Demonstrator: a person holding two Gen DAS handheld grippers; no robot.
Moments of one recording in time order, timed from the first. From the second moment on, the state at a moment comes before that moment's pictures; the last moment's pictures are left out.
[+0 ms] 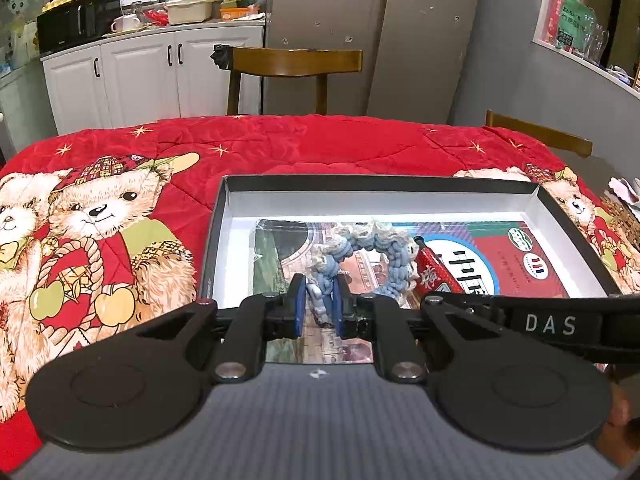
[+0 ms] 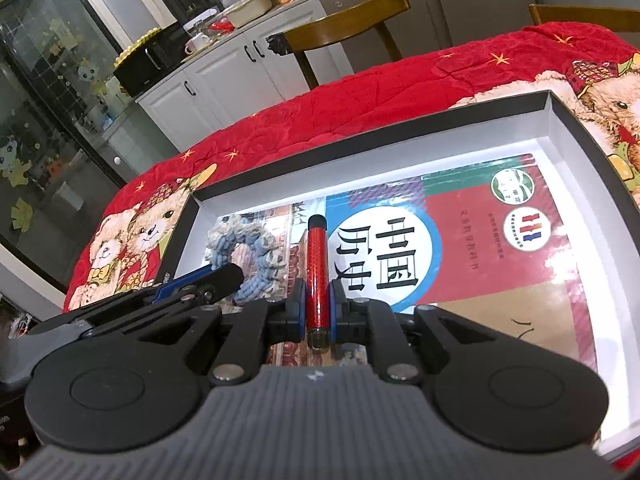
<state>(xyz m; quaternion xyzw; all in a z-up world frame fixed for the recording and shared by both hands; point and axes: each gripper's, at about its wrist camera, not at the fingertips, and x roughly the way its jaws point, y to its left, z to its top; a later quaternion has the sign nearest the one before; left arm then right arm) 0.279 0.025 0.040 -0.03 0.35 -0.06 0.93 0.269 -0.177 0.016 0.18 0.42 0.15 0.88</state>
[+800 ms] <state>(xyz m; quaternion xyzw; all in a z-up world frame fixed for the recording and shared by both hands) 0.254 0.092 0.122 -0.09 0.29 -0.03 0.95 0.227 -0.186 0.094 0.15 0.30 0.19 0.92</state>
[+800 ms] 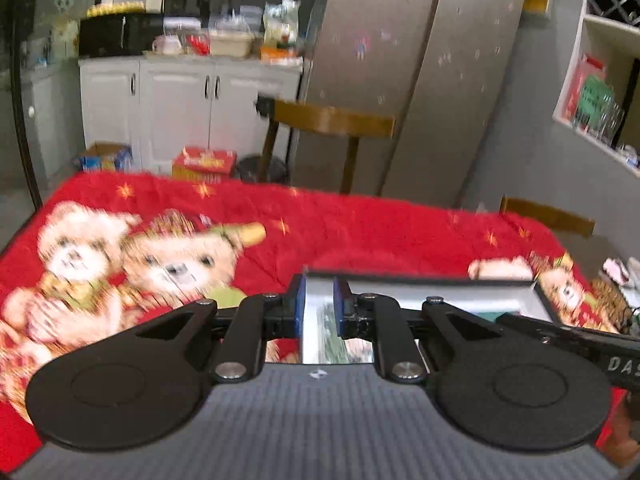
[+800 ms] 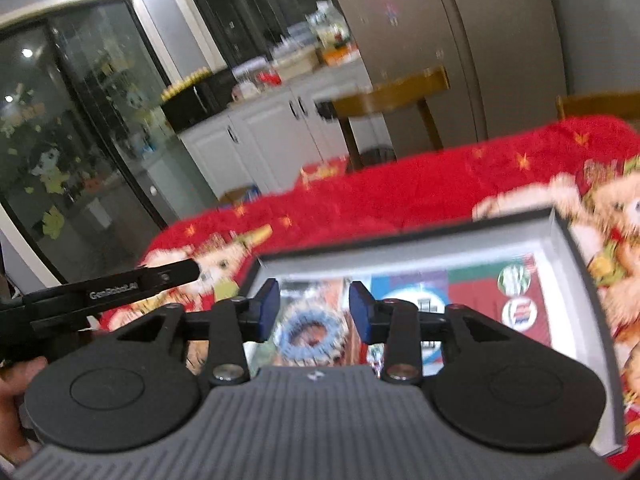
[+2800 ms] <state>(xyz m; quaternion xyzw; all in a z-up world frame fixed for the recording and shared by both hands) 0.096 0.080 0.013 -0.06 0.30 -0.01 0.95 0.080 -0.168 -0.009 0.16 0.31 0.17 0.92</state>
